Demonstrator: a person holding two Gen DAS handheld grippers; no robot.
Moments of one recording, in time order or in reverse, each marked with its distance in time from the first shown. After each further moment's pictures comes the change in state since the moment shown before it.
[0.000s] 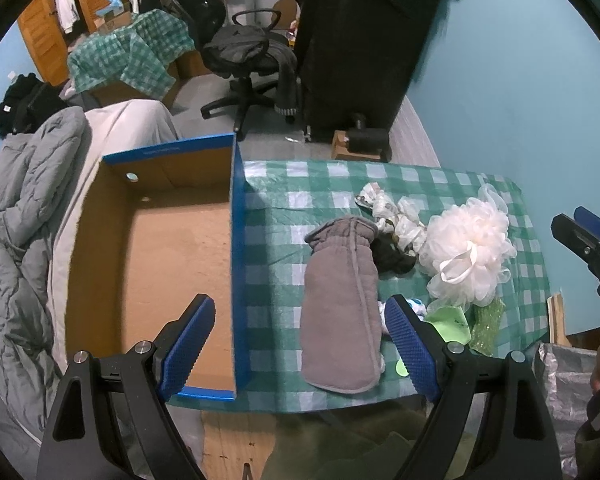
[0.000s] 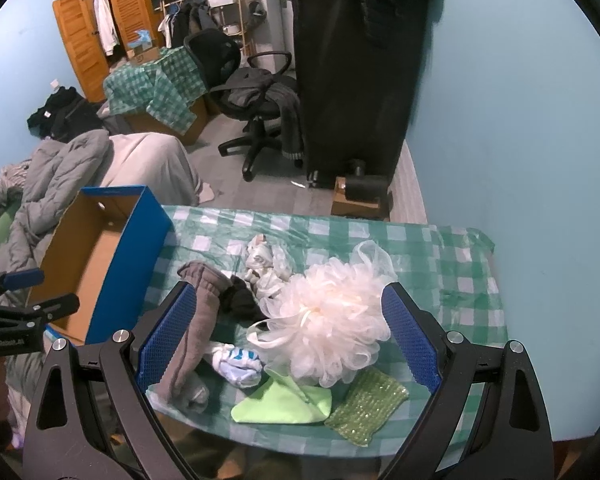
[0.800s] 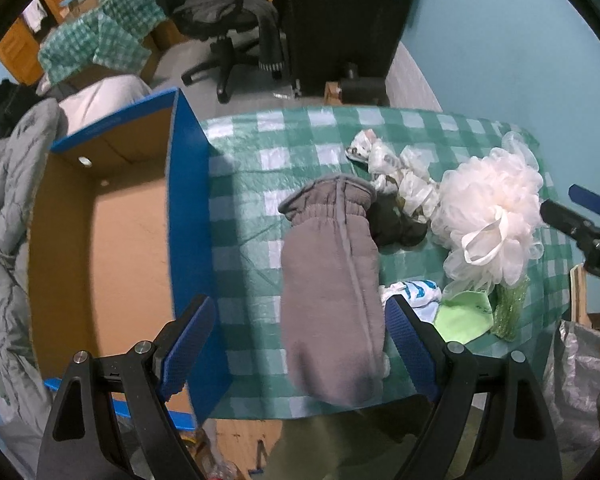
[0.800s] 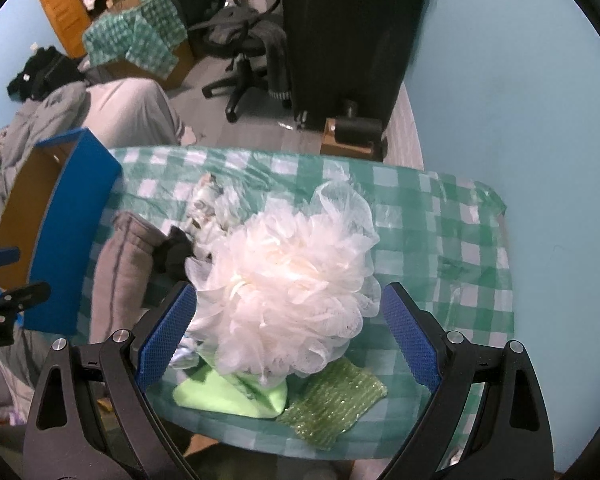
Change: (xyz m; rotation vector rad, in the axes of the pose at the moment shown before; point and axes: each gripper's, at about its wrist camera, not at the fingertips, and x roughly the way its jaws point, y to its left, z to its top) left arm 0.078 -0.033 0.008 0.067 0.181 0.016; right arm 0.091 -0.044 -0.011 -0.020 0.237 -0.021
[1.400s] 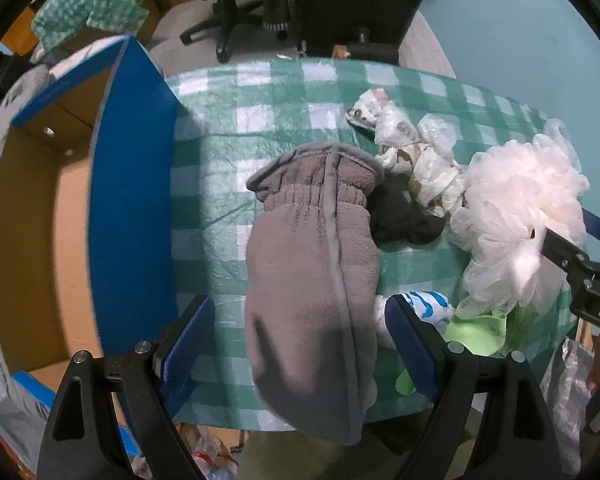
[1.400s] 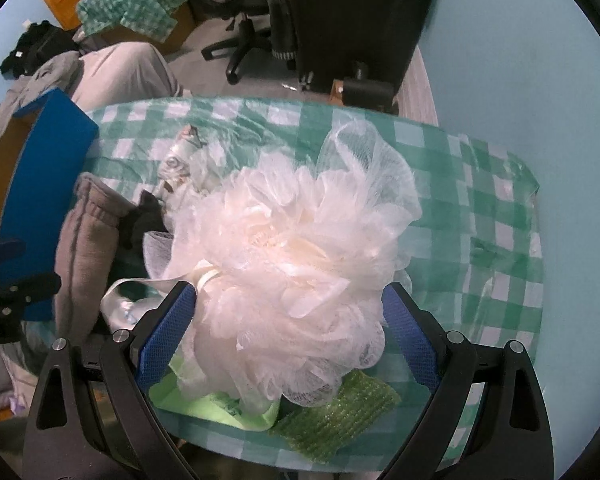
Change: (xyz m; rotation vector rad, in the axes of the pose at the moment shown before) left arm 0.063 -0.018 0.015 -0.053 0.146 0.003; right arm 0.062 -0.011 -0.003 0.000 0.123 0.018
